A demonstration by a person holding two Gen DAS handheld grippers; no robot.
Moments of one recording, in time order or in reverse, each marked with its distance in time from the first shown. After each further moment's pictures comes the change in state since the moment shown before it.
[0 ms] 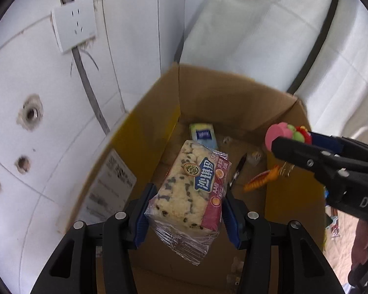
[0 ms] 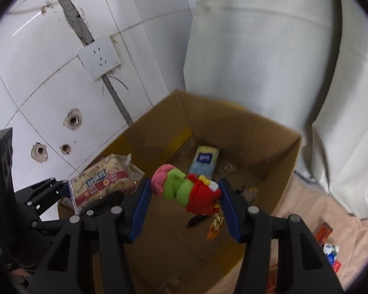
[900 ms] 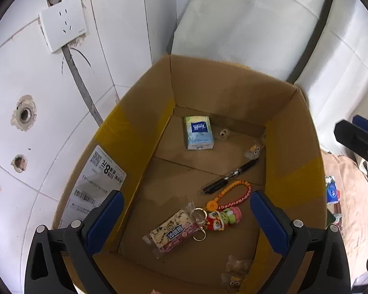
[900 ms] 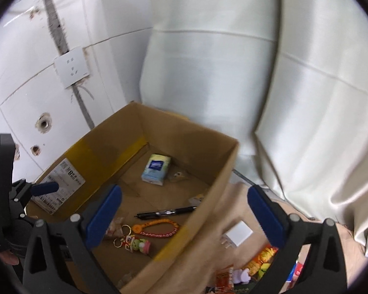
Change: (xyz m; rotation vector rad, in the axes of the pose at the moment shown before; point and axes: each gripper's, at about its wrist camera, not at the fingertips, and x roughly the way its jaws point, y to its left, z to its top) left arm 0.006 -0.026 0.005 0.021 0.029 0.025; right arm -0.051 -0.025 -0.007 -0.014 -0.094 -0.226
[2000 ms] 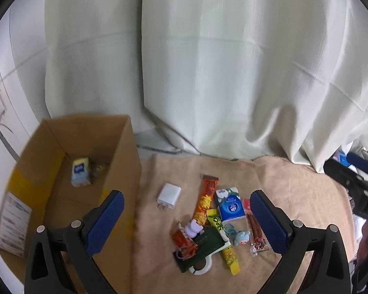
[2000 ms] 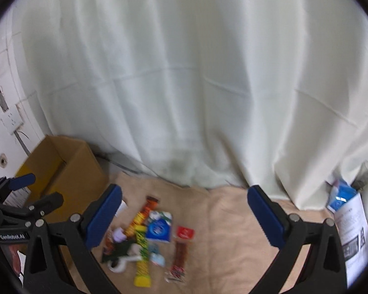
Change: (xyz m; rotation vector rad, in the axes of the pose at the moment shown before) left arm -0.054 -0.223 -0.003 0.203 -0.126 -0.222; right arm -0.168 -0.181 -0.087 0.275 -0.074 -0.337
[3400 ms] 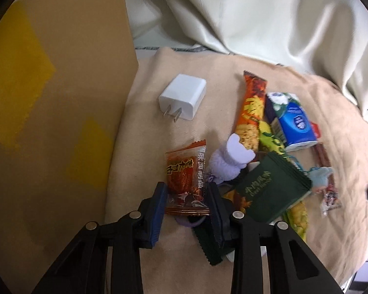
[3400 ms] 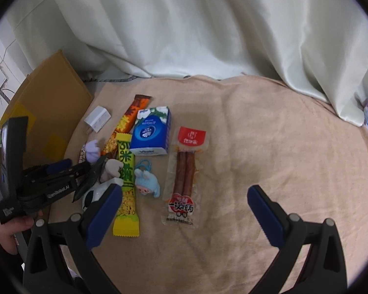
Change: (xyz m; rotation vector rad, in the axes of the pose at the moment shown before) left arm 0.134 0.026 -0.108 -0.001 0.288 0.057; right arm 0.085 -0.003 -0.130 0.084 0.341 0.070
